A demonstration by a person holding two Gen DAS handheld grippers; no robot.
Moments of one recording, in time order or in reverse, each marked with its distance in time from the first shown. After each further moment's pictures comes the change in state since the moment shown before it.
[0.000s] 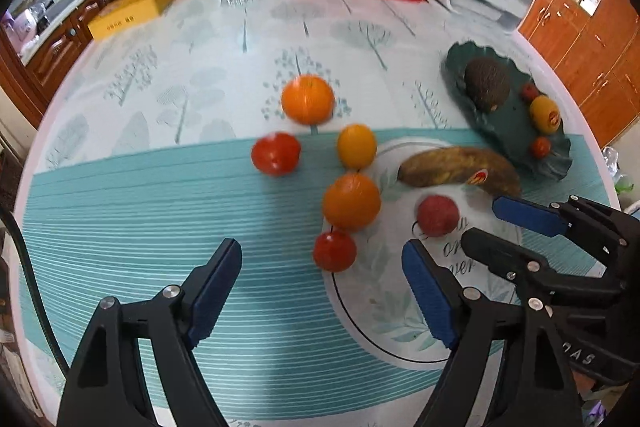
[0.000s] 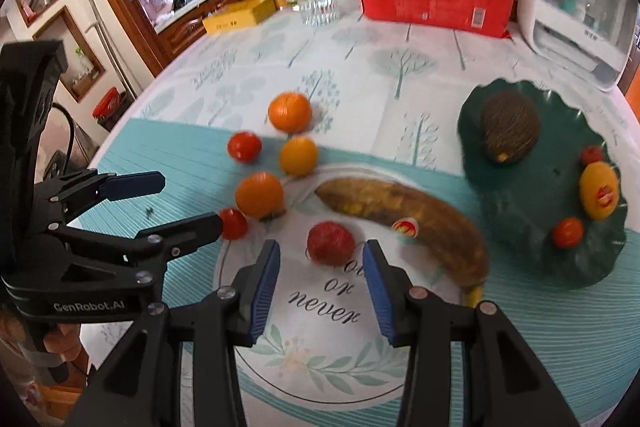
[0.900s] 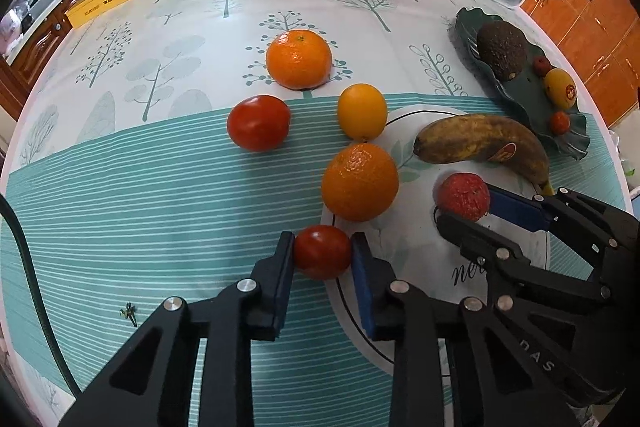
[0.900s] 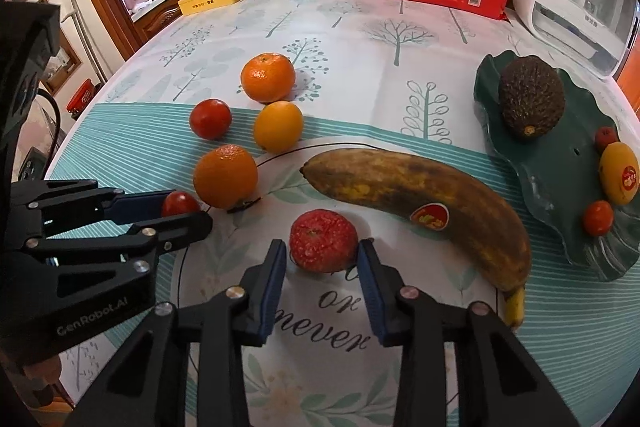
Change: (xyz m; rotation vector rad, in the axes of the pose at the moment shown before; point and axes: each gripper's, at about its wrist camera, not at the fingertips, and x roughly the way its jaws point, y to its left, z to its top) left arm 0.041 -0.001 -0.004 0.028 0.052 -0.009; right arm 0.044 0.005 -0.004 0.012 0.009 -0.085
